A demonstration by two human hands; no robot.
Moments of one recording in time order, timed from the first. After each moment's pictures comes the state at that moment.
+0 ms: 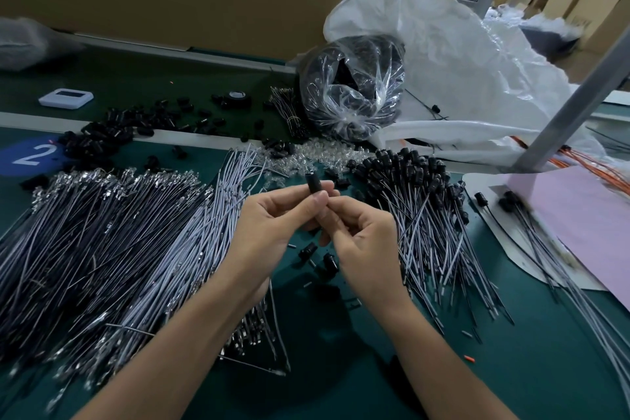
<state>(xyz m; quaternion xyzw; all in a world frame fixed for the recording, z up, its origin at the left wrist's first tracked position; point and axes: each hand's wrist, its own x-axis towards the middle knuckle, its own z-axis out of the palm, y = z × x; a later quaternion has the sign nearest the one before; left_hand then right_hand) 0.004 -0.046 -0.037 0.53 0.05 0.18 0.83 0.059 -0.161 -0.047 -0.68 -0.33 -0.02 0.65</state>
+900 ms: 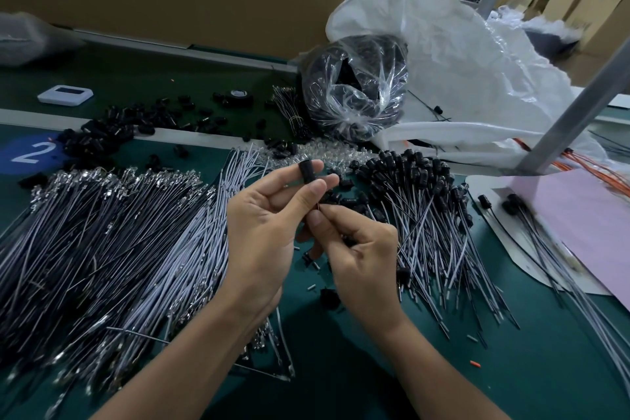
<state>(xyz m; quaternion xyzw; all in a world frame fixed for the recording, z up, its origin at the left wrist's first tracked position) -0.003 -0.059 -0.021 0.49 0.05 0.31 0.81 0.043 -0.155 -0.049 -0.68 -0.36 -0.10 0.63</state>
